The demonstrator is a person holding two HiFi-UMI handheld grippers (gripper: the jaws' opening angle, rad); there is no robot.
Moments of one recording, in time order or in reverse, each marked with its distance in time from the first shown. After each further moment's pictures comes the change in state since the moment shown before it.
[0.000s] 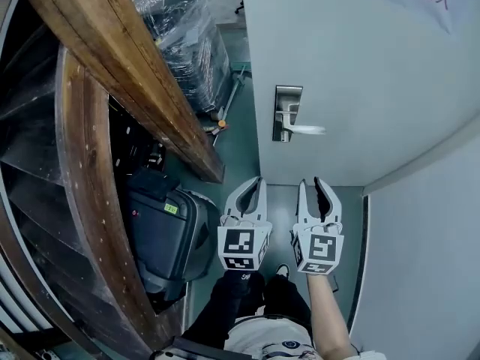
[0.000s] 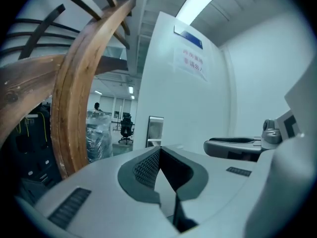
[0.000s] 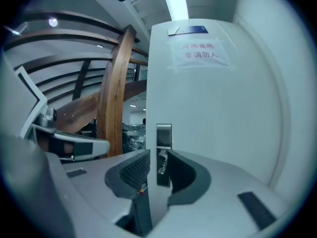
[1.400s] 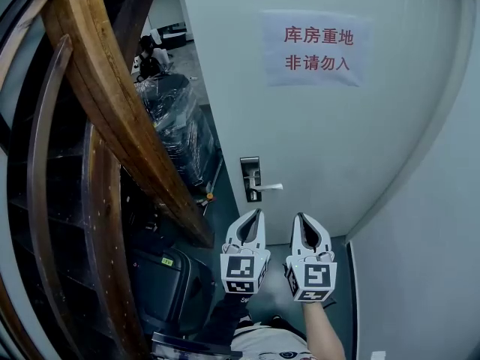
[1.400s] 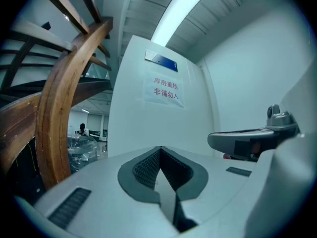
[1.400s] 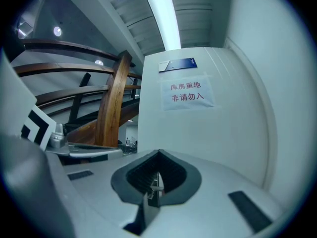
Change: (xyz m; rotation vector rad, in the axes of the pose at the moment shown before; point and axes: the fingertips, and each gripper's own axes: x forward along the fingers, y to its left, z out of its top) left arm -0.032 -0.114 0.132 0.125 -0.182 -0.105; right arm -0.102 -0.054 0.140 0.027 -0.172 -0.040
